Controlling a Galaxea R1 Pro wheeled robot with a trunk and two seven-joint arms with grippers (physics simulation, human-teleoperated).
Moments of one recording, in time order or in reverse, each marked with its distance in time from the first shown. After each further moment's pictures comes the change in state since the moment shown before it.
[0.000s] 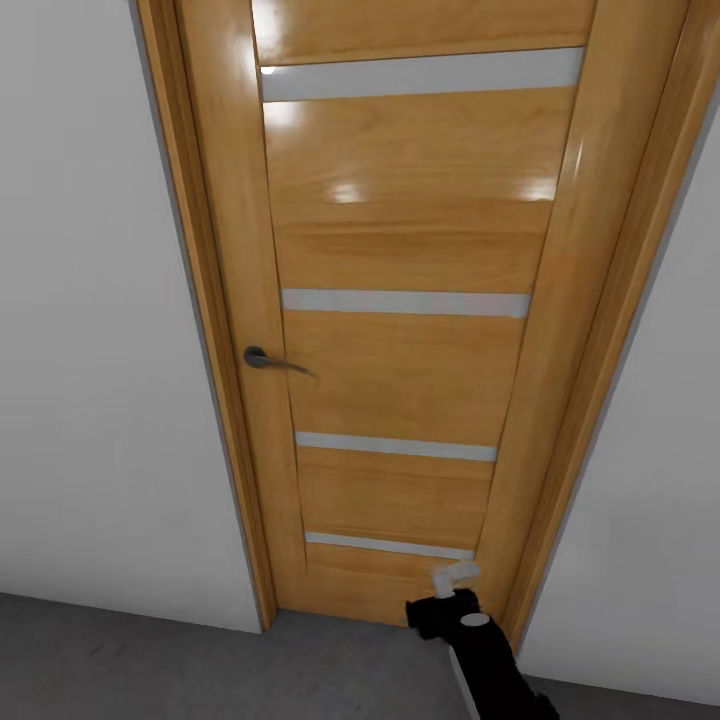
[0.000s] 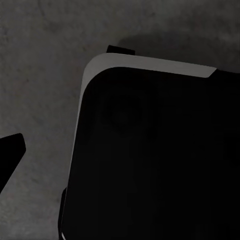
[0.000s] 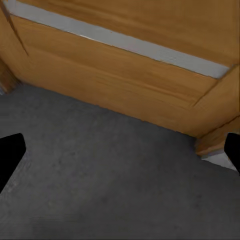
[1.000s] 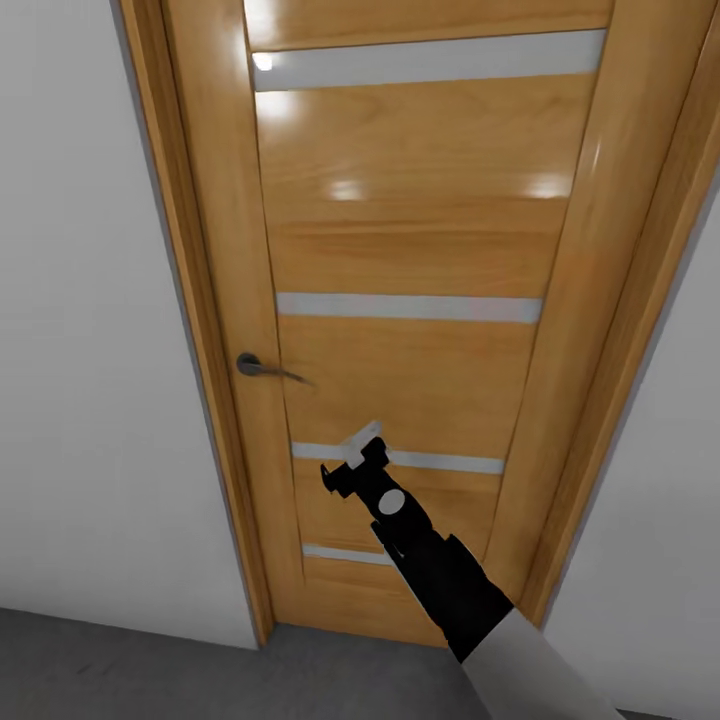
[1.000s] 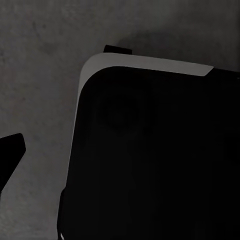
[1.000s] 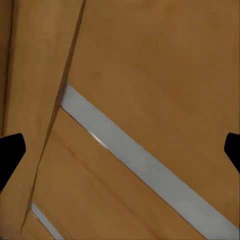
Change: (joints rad) left arm 0.000 0.000 -0.006 -0.001 -0.005 0.004 -0.009; right arm -0.439 0.016 0.438 0.057 0.014 -0.194 0.004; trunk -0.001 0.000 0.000
